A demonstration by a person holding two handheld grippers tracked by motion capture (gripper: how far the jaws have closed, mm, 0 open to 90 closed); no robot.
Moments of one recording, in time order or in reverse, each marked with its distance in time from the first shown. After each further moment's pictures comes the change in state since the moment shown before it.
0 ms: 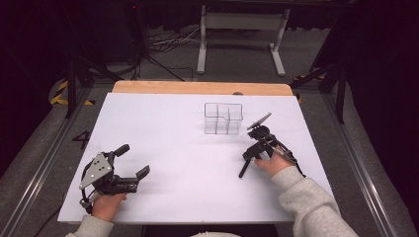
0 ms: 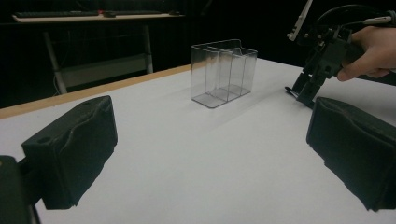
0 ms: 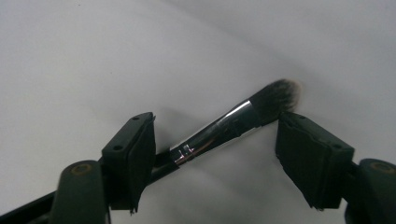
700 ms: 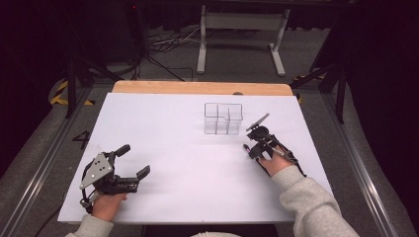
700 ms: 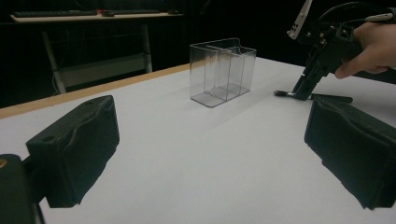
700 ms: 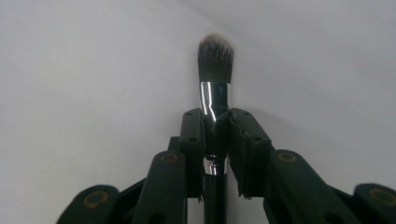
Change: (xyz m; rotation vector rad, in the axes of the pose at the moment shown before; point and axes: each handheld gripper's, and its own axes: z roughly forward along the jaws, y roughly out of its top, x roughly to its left) left arm 0.000 0.000 0.000 0.005 -0.003 0.002; right arm 0.003 -0.001 -0.003 0.006 -0.035 -0.074
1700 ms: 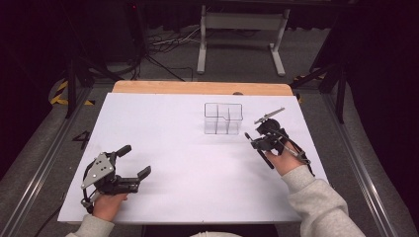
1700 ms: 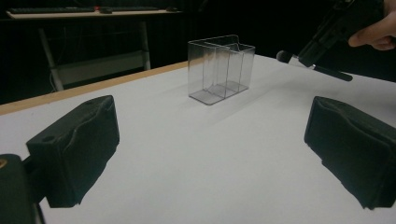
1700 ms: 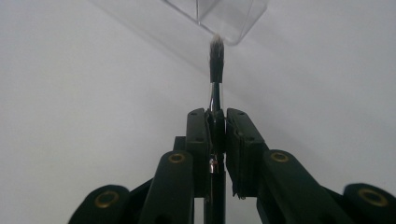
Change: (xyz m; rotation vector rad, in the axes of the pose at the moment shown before) left arm 0.000 -0.001 0.002 0.009 -0.006 -0.001; right arm 0.000 -0.010 -0.055 -0.247 0.027 -0.071
